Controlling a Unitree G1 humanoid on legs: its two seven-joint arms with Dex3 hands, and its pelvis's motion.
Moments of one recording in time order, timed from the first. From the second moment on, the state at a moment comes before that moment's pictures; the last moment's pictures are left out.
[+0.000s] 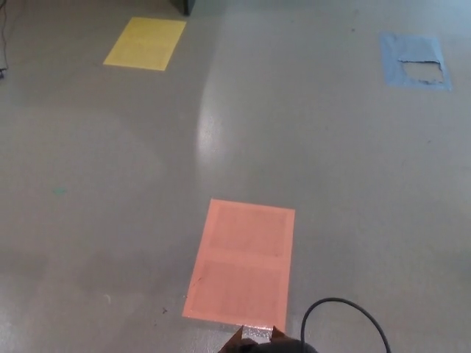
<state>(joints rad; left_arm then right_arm) -0.35 0.68 -0.05 1.31 0.22 -0.22 -0.25 -0.44 -0.05 0.97 0.89 -0.59 0.20 -0.06</state>
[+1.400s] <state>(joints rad) -0.37 0.68 -0.09 1.30 0.23 -0.25 -0.25 -0.67 -0.01 0.59 1.23 -0.60 -0.04 -0.29</state>
